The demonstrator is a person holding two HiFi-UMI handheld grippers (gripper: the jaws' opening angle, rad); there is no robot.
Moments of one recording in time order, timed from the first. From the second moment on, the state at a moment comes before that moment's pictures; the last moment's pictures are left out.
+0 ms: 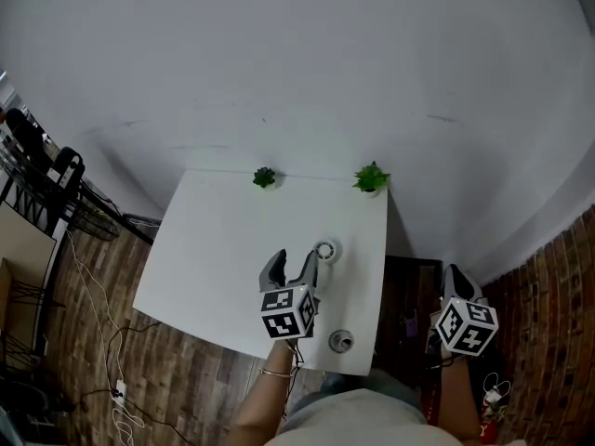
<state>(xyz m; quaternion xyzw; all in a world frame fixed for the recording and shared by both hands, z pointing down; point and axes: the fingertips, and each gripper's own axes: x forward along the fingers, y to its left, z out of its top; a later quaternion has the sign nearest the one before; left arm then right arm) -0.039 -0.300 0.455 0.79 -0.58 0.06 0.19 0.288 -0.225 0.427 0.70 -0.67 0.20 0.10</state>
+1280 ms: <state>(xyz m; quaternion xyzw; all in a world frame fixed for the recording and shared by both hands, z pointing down) 0.015 -0.300 0.574 0.77 -0.54 0.23 0.26 0.309 -0.259 0.521 0.66 -0.67 0.30 0.15</state>
